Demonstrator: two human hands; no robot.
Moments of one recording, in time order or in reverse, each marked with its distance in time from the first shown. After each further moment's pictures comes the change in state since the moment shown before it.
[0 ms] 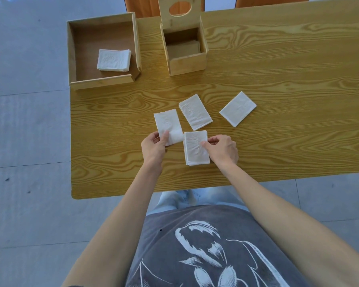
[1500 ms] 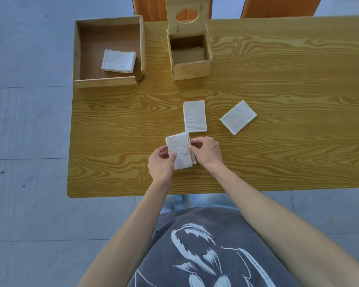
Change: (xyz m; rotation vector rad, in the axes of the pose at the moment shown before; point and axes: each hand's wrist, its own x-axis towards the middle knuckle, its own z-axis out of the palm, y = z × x) left_hand -0.014 -0.037 0.019 0.128 0.143 -0.037; right_hand 0.001 -0.024 0.013 0.001 -0.167 -0.280
